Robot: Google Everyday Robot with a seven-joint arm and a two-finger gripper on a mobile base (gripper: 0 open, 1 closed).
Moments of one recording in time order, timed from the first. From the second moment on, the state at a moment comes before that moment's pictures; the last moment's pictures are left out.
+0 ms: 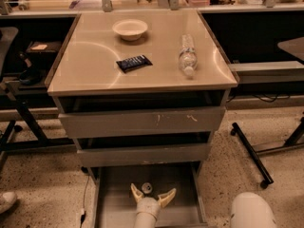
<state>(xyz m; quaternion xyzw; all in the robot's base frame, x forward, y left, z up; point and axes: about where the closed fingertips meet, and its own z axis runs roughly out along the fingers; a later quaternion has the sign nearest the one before) 0.525 -0.018 0.322 0.05 0.78 -0.11 0.61</state>
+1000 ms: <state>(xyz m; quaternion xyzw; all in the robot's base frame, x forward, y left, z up) 0.514 -0.035 0.368 0.03 0.76 -0.15 0.62</state>
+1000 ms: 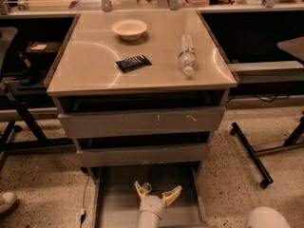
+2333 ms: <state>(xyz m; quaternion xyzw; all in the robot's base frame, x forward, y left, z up) 0.395 -0.193 0.483 0.06 0.71 -0.33 0.62</state>
